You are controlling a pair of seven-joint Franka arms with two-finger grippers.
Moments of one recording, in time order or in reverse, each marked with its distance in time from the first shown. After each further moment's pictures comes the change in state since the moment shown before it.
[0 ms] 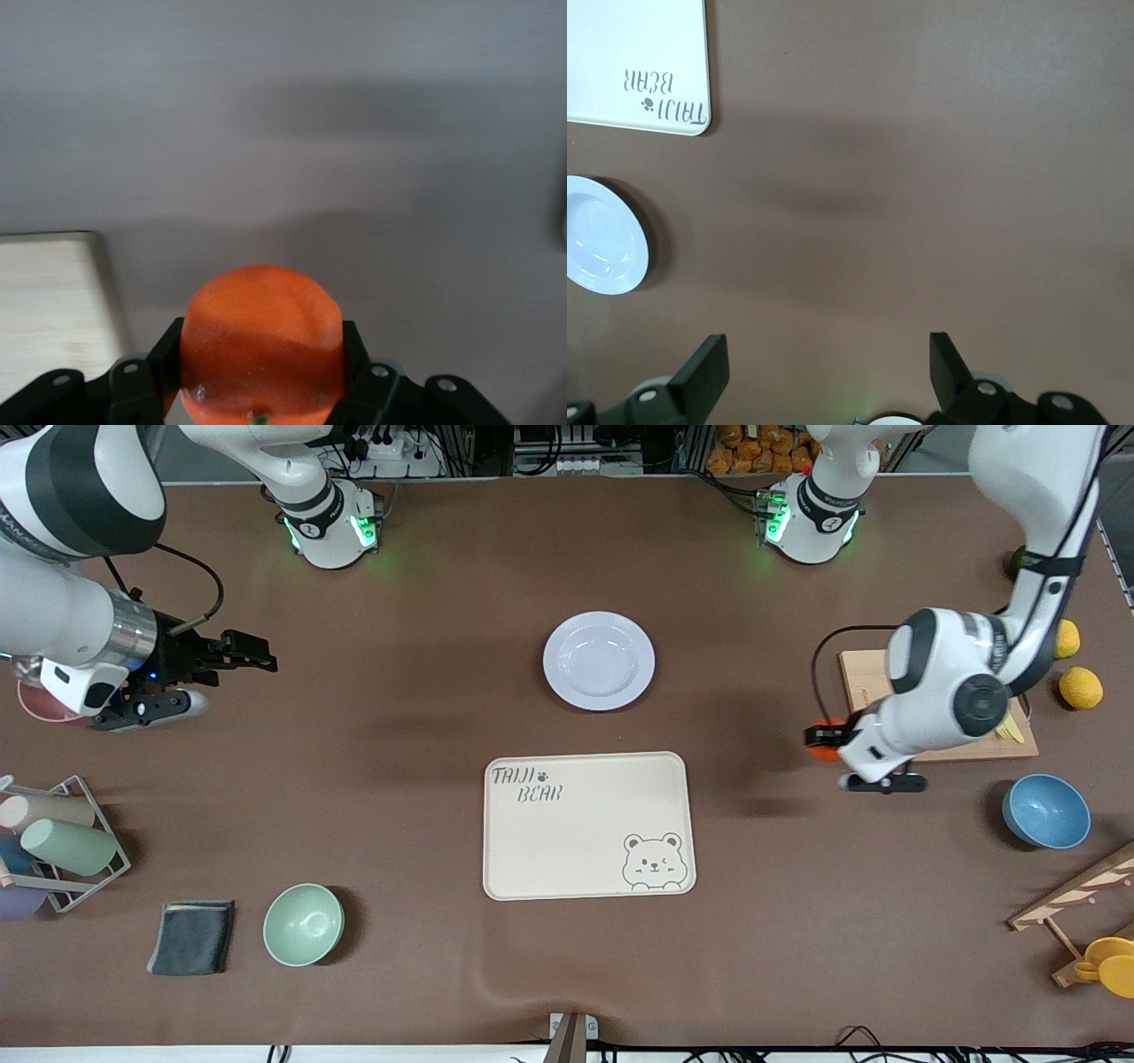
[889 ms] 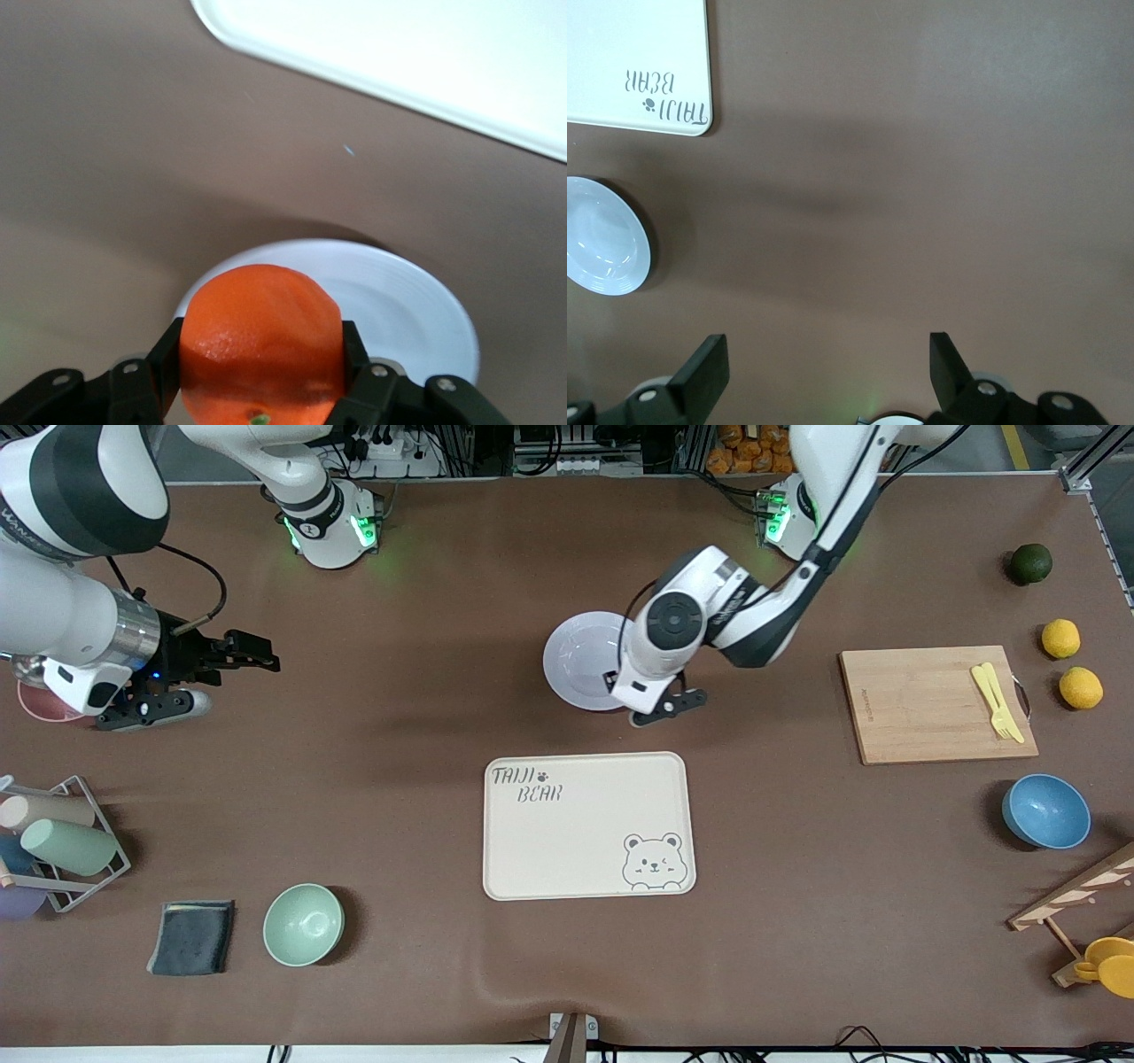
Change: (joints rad) left arm -0.497 0.133 -0.091 0.134 -0.027 0.014 -0.915; right arm 0.005 0.000 0.000 0.000 0.001 0.000 0.007
